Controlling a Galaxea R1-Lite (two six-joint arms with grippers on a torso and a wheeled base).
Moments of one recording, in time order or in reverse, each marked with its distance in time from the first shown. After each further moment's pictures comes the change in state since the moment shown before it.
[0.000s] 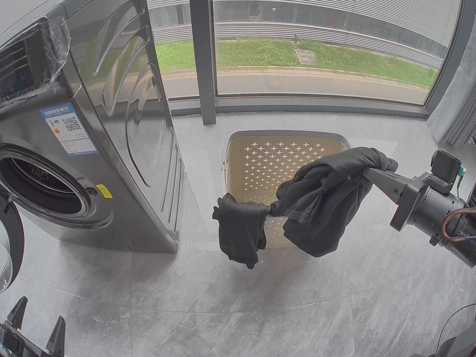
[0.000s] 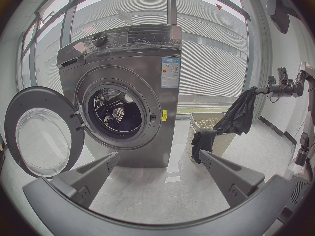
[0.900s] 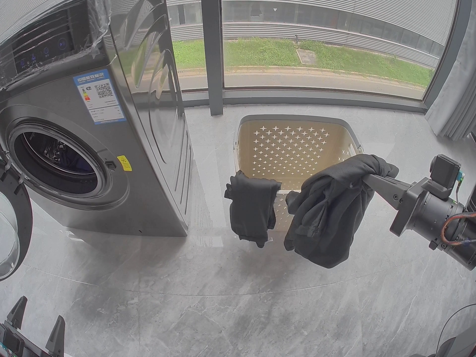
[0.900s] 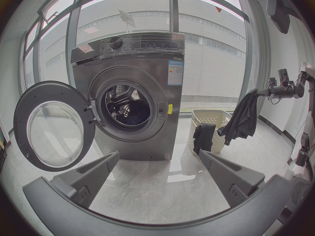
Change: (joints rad) left arm 0.000 0.000 0.000 0.000 0.003 -0.002; right arm -0.006 -0.001 0.023 -0.004 0.010 0.006
